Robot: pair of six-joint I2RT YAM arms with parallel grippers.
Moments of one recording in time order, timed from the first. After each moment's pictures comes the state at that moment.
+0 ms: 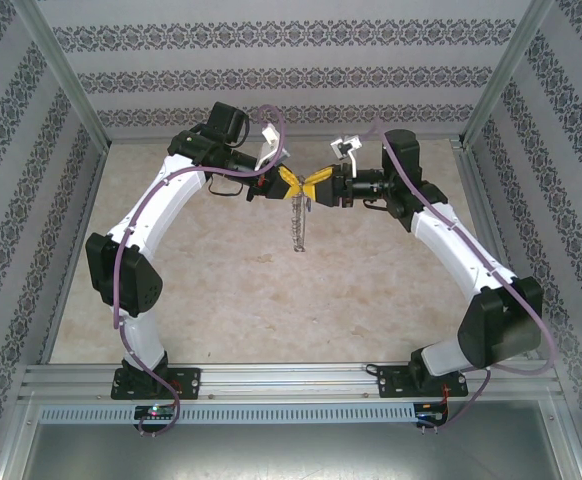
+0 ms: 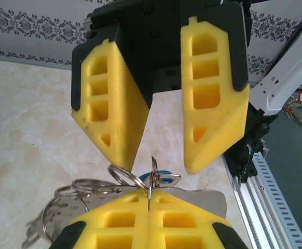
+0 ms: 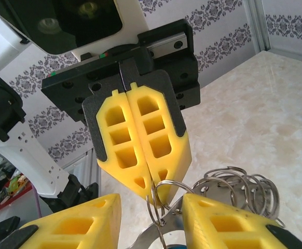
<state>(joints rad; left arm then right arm) -0.37 1.87 1.93 -0.99 1.11 0.68 0.30 1.47 1.24 -0.14 -1.13 0.18</state>
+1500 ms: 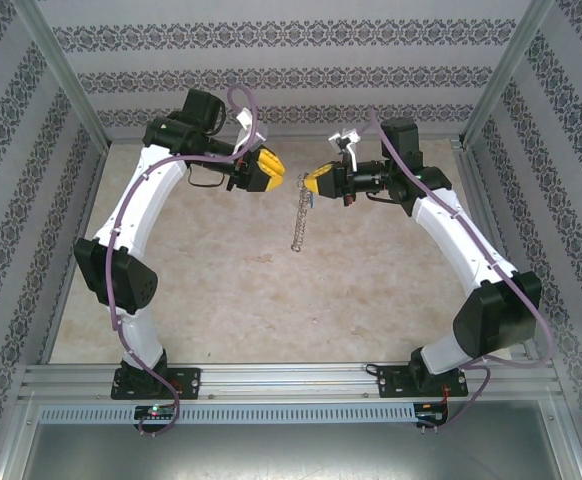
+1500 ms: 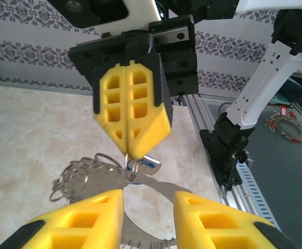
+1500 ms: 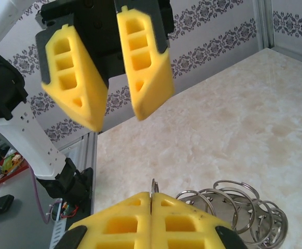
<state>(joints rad) -0.29 1.87 2.07 -1.19 1.23 0.79 0.28 1.52 1.41 -0.42 -1.15 -0.04</state>
